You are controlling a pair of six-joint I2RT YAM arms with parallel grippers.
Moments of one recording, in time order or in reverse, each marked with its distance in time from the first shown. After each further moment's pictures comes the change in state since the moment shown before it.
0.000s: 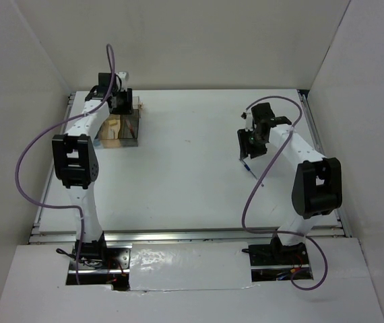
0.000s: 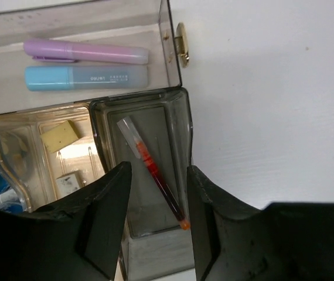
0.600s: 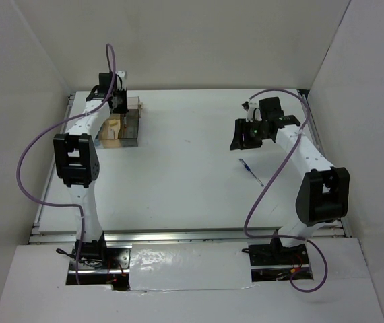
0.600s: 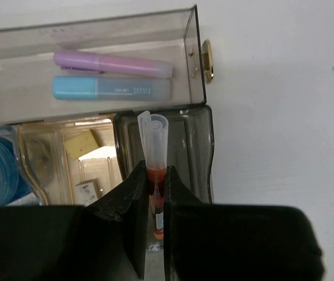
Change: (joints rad) left arm 0.001 0.010 0.026 0.037 -0.070 0.002; right arm -0.023 -0.083 0.002 0.084 -0.293 0.043
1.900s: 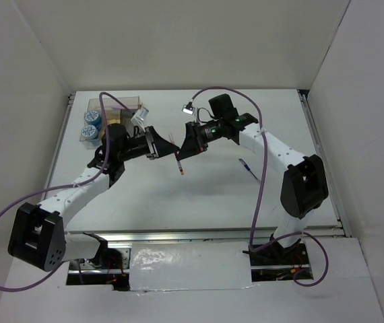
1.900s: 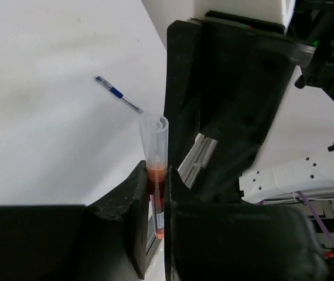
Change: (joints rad) left arm -0.327 -0.878 -1.107 0.790 0.653 -0.788; right arm 0.379 0.145 0.171 0.189 -0.607 0.175
